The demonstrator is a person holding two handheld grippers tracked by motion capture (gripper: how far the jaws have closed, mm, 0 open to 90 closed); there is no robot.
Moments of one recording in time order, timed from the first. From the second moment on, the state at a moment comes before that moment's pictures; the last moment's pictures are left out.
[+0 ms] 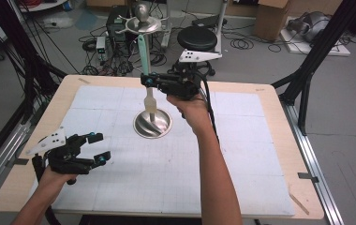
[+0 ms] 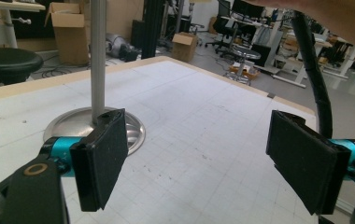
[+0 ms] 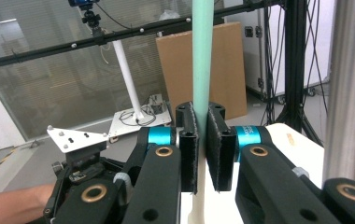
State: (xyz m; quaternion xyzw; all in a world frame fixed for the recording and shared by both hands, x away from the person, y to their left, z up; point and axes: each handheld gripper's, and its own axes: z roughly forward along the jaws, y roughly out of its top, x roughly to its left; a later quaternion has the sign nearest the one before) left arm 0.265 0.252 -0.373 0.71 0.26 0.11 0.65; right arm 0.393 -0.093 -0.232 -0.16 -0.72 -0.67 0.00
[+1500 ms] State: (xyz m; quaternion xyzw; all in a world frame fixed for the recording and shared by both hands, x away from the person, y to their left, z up) left arm 0.266 0.253 -0.373 0.71 0.26 0.11 0.64; right arm 0.410 -0.099 -0.236 -0.21 -0.74 -0.63 -0.04
